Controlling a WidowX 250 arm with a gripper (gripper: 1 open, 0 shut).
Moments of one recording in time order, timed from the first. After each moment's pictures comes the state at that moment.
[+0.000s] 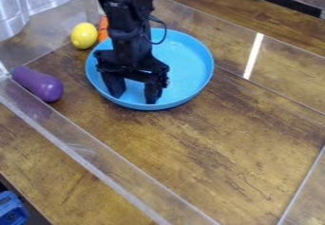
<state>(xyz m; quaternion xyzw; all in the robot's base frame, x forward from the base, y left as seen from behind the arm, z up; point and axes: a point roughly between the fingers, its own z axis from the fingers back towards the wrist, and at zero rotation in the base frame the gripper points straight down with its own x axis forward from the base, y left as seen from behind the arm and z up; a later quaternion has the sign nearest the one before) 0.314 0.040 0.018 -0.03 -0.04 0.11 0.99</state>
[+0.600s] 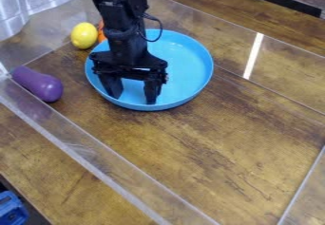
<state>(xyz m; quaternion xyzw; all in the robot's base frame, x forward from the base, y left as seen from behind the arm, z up) 0.314 0.041 0.020 -0.05 -0.04 0.17 0.98</state>
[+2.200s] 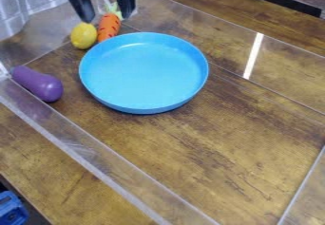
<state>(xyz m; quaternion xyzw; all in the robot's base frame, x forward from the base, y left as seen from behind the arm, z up) 0.348 0.111 0.123 -0.10 -0.09 0.21 0.97</state>
